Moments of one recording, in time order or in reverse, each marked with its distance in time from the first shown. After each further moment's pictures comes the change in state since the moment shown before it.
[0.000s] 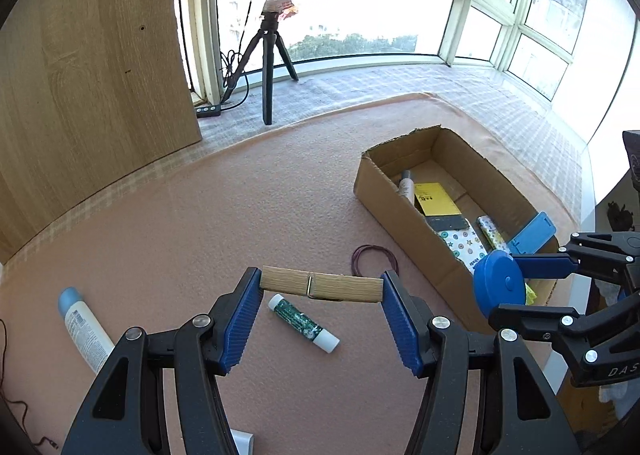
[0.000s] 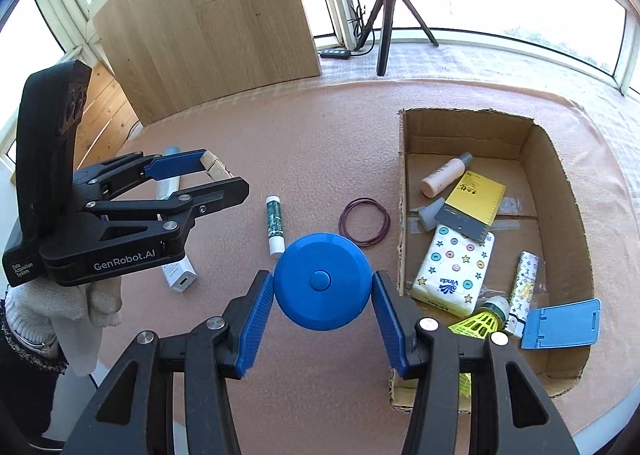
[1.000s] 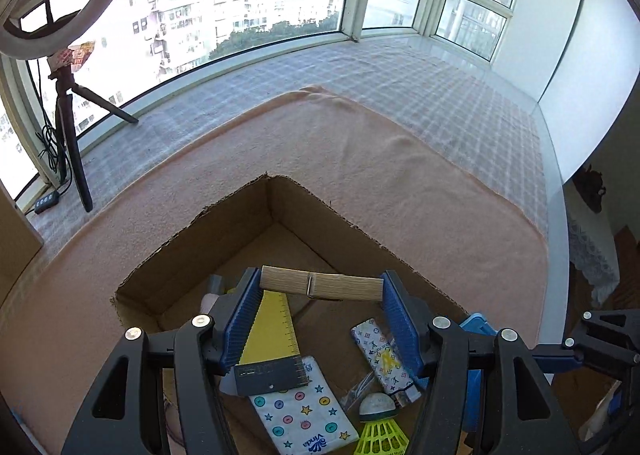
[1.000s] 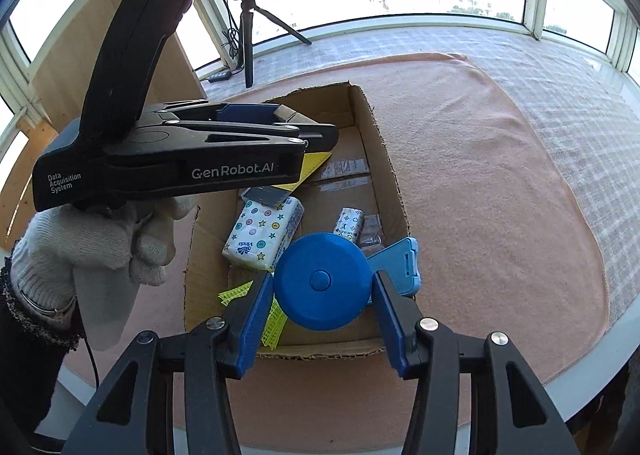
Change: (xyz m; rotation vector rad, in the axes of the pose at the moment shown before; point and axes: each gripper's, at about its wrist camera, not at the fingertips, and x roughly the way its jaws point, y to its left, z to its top) left arm 0.136 -0.187 0.096 0.190 0.059 -0.183; right arm -0.037 -0.127 -0.041 0.171 -0.025 -0.112
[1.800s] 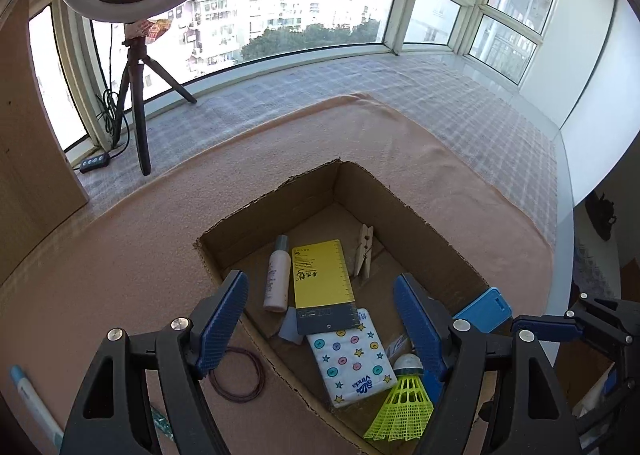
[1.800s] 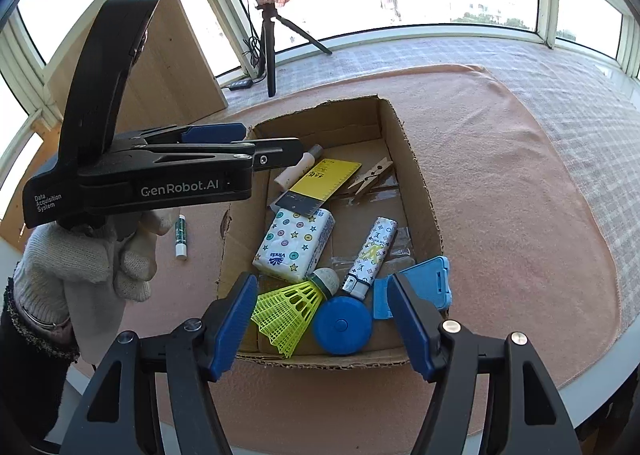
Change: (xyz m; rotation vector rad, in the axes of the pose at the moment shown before) left arm -0.061 0.054 -0.038 -0.127 -0.031 0.081; right arm -0.004 0.024 0.003 -0.025 -0.033 0.045
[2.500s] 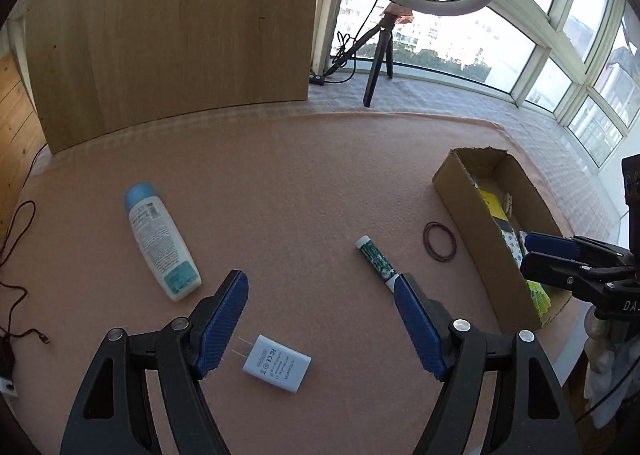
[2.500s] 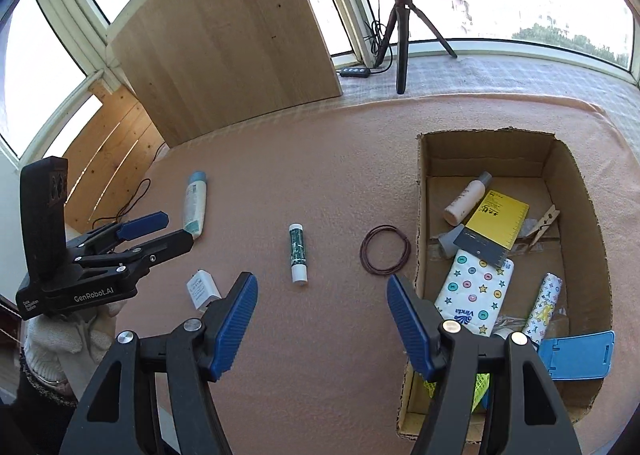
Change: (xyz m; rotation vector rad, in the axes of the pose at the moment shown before) left arm -0.152 0.178 -0.180 -0.400 -0.035 0.238; right arm 0.058 0.127 0.023 -0.156 0.050 0.243
